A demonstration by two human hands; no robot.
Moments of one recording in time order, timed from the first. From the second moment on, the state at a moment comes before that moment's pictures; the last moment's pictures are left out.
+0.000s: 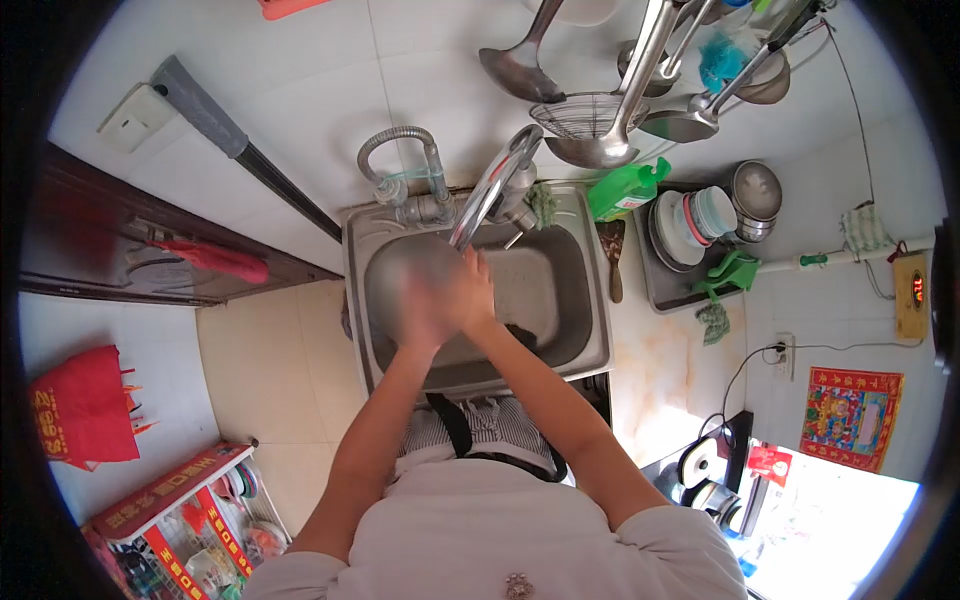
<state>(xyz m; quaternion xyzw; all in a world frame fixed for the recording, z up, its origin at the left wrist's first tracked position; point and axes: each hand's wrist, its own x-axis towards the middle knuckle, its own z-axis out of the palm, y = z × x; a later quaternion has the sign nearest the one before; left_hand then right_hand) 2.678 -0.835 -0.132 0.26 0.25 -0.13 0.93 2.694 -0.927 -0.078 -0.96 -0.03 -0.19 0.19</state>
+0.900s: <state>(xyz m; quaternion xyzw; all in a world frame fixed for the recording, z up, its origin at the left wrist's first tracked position) 2.669 -0.779 -0.101 0.64 0.09 -0.19 0.74 2.692 -0.928 -0.055 -0.68 0.16 0.10 0.71</state>
